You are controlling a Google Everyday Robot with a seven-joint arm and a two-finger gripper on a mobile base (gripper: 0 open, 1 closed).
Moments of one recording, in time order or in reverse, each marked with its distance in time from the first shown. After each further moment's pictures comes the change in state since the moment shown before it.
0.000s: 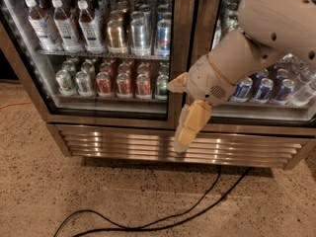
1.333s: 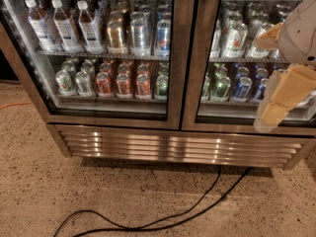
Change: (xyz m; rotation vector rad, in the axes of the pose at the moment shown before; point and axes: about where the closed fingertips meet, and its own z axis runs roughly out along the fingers) arm 0.044 0.034 -0.172 0.345 0.297 0.110
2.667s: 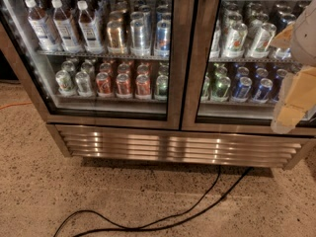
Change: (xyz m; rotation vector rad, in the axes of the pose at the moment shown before) arm 0.033 -0.009 -0.008 0.058 0.174 0.015
